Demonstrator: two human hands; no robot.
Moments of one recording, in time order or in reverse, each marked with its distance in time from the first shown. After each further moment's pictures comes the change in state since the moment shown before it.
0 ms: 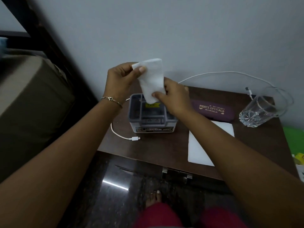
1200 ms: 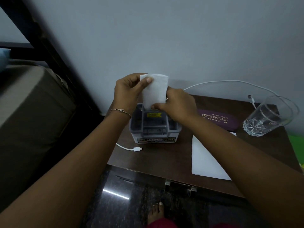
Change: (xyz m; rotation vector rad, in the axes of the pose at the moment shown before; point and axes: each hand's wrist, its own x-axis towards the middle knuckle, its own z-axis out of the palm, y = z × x) left_hand 0.007 -0.013 0.013 -0.017 0.016 0.030; right_hand 0.010 -0.004 -0.010 -0.212 -0.070 -0.050
